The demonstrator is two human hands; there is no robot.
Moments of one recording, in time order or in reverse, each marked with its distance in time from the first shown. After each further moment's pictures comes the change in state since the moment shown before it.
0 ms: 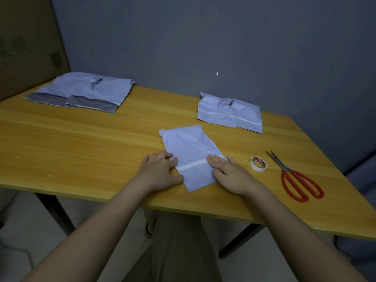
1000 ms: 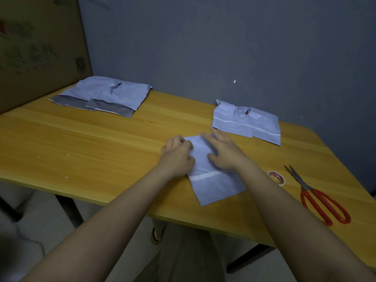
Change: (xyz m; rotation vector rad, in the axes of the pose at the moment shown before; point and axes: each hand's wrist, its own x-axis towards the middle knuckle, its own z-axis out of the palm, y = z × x) left_hand 0.046 0.005 -0.021 -0.153 0.262 -0.052; right_hand 0.094 -0.024 -0.037 -0.161 0.199 -0.120
